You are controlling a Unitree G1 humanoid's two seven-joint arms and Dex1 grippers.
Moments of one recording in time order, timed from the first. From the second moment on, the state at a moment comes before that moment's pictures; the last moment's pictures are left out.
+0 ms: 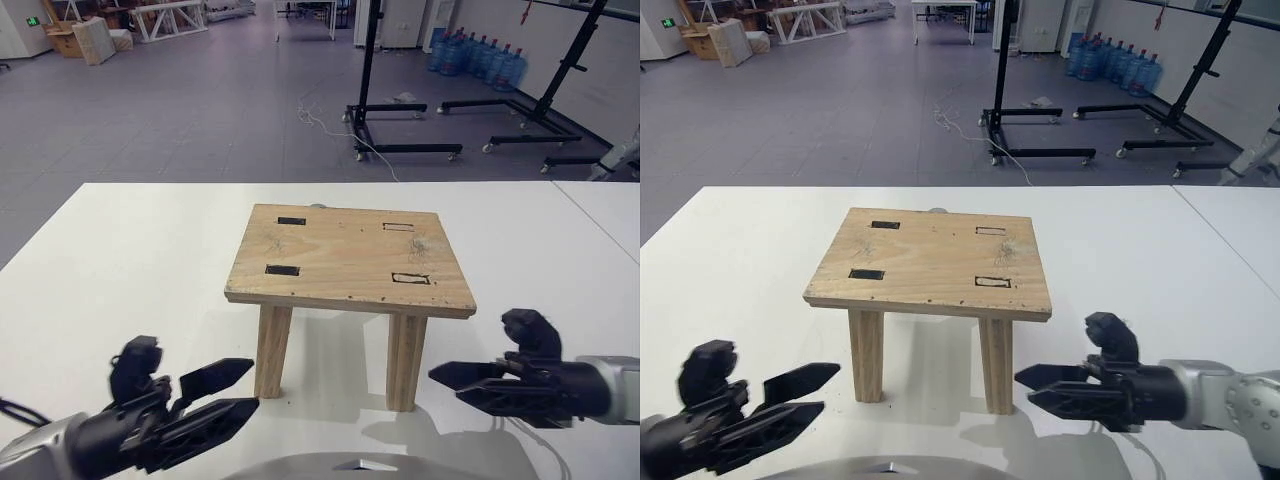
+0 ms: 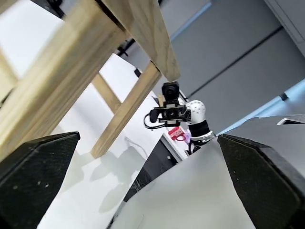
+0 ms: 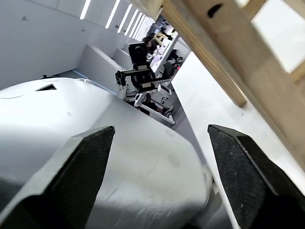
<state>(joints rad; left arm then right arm) 0.62 0.72 0.45 -0.78 -1.54 0.94 -0.72 0.24 -0.90 -0.33 -0.43 1.35 1.25 1.15</state>
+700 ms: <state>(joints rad) -0.11 0.65 0.13 -0.37 -0.71 0.54 -0.61 -0.26 -0.25 -0.04 0.10 0.70 0.28 0.98</state>
